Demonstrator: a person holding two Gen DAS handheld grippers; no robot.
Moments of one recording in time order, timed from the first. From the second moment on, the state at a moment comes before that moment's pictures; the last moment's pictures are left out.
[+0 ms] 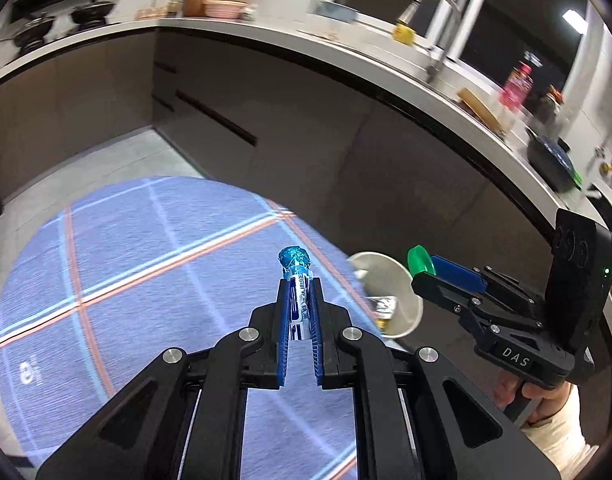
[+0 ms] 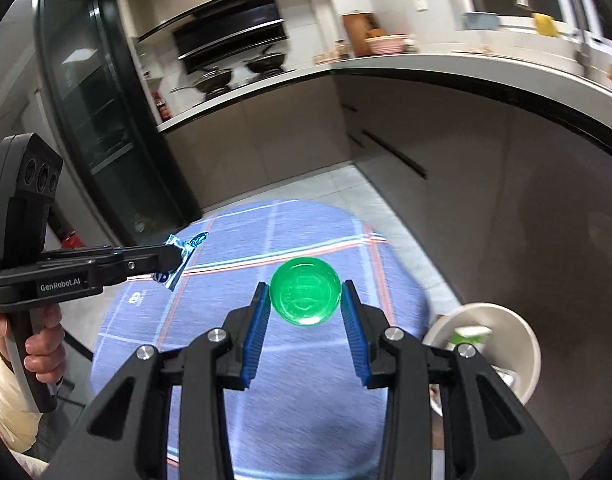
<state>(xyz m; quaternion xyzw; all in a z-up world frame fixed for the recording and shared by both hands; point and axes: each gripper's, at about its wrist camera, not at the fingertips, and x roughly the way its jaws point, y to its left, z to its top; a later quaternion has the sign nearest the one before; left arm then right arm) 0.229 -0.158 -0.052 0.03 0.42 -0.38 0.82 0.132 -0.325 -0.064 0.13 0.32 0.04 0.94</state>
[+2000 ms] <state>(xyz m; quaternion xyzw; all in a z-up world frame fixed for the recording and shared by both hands) 0.245 -0.380 -0.170 0.10 0.46 -0.40 0.79 0.090 -0.495 -0.206 0.17 0.38 -0.10 0.90</state>
